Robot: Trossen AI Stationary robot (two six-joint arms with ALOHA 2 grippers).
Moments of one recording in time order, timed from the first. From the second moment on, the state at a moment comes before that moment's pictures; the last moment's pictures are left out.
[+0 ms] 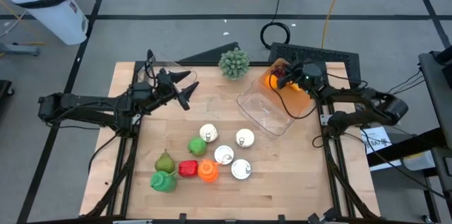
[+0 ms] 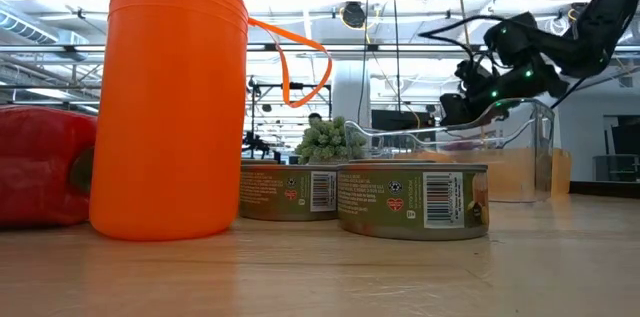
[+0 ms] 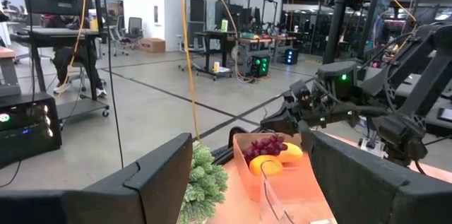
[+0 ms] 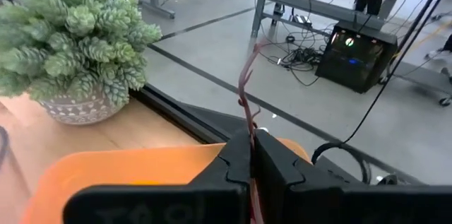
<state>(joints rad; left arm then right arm) 0.13 0.92 0.53 0.47 -0.45 -0.06 -0.85 1.28 0.31 0.73 0.13 -0.10</state>
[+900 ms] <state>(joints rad) 0.13 0.92 0.53 0.47 -0.45 -0.10 -0.60 0.90 0.31 0.49 0.05 -0.11</state>
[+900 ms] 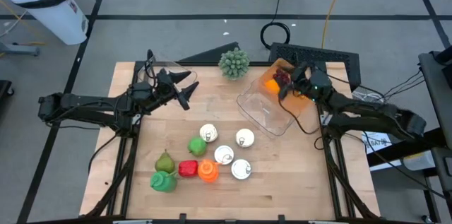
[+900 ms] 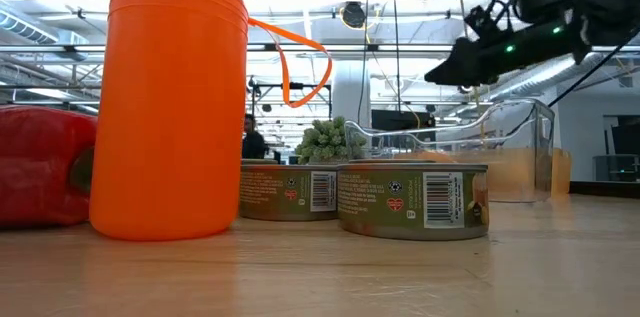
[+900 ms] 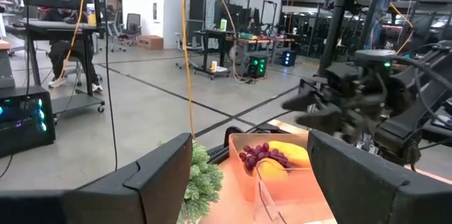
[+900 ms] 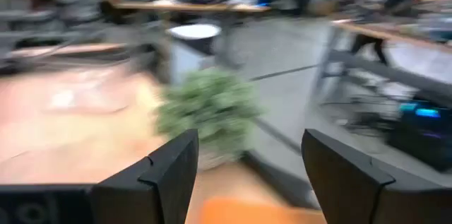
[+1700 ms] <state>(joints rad) 0.13 0.92 0.53 0.44 -0.45 -0.11 -0.72 1.07 0.59 -0.64 0.39 0.17</state>
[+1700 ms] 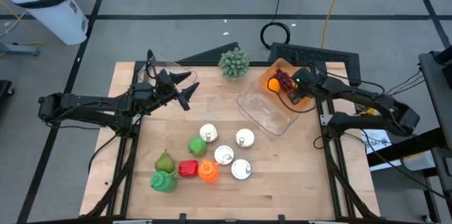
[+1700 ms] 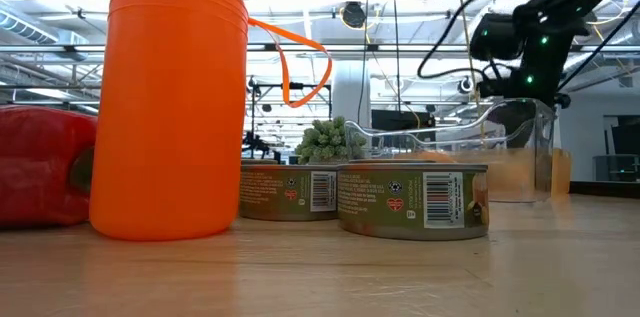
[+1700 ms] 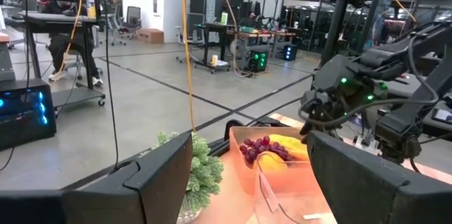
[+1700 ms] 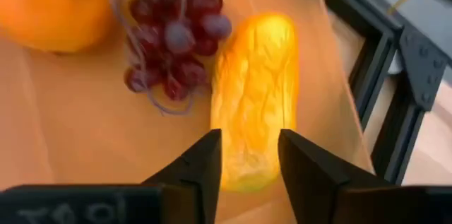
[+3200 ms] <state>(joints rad) -0.06 0.96 0.56 0.21 -0.22 -0.17 -0.52 0.90 0.59 -0.16 0.27 -0.22</state>
